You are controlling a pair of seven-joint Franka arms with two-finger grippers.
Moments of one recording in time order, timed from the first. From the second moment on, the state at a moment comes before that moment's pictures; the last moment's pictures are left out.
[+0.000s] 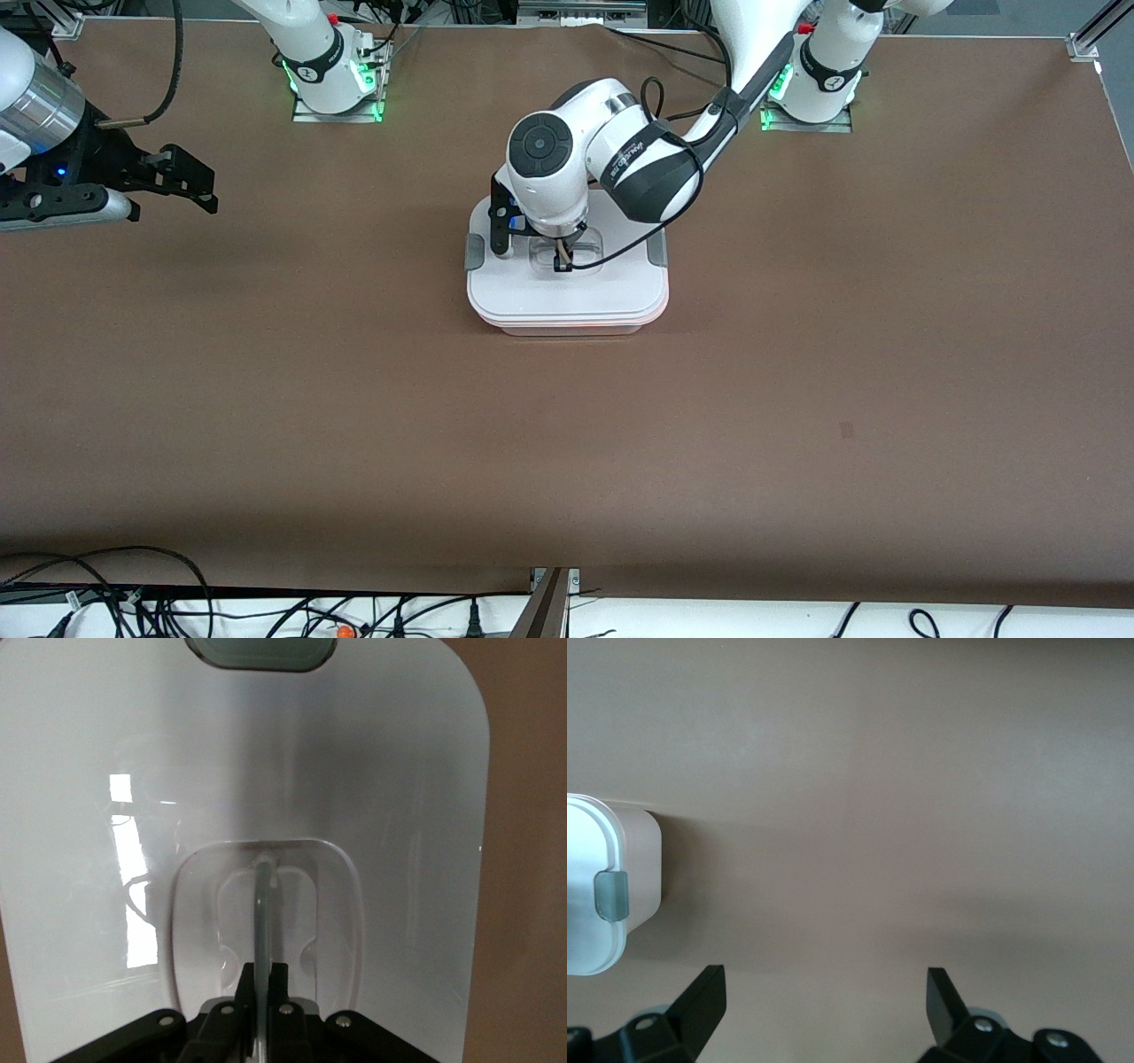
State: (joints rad) left arm -0.66 0.68 -0.22 -1.27 0.06 1.80 0.67; right arm 0.19 -0.02 -0.07 -1.63 0.01 1.61 0.01
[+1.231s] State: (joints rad) left arm -0.65 0.69 -0.20 -1.26 0.06 1.82 0.67; right arm 0.19 -0.02 -0.07 -1.63 0.01 1.61 0.02
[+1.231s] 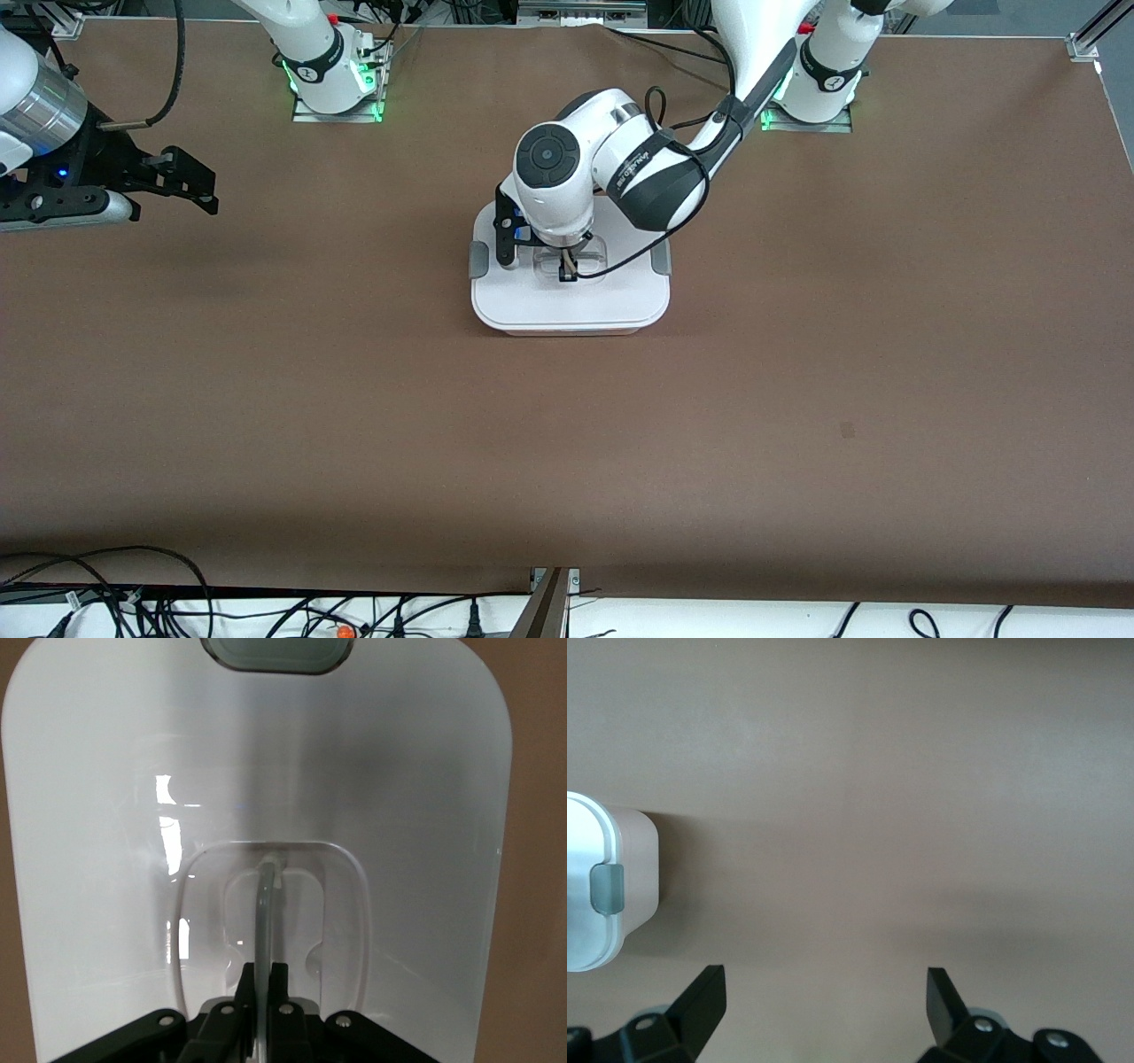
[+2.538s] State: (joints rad) left arm -0.36 0.58 -0.15 -1.04 0.15 1.49 0.66; right arm 0.19 0.00 -0.07 -1.63 0.01 1.61 0.03
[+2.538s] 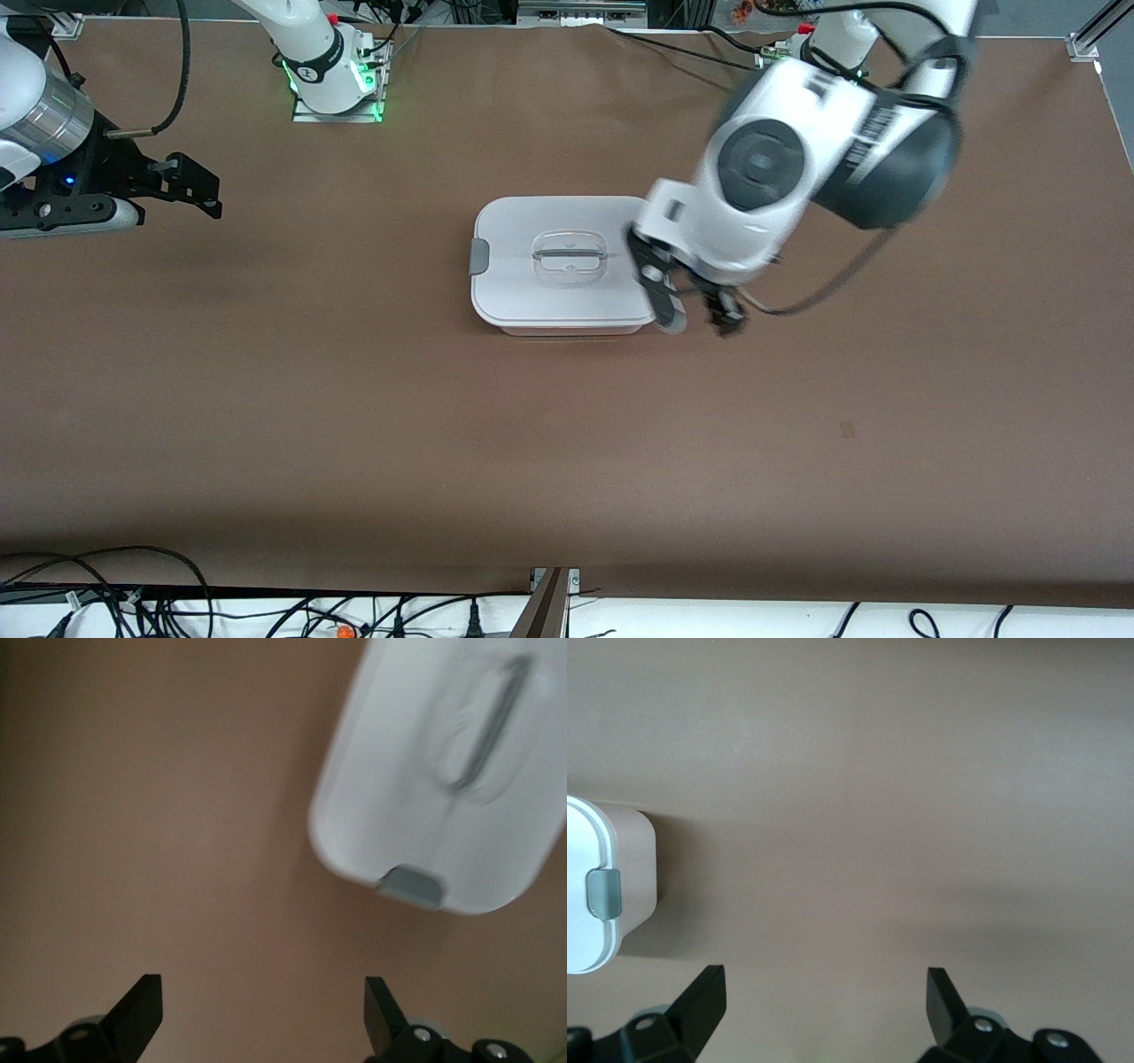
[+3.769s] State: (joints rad) left arm 0.02 0.27 -0.04 -1.29 -0.09 1.59 0.02; right arm 0.18 0.02 -0.07 -1.63 0.01 1.65 0.04
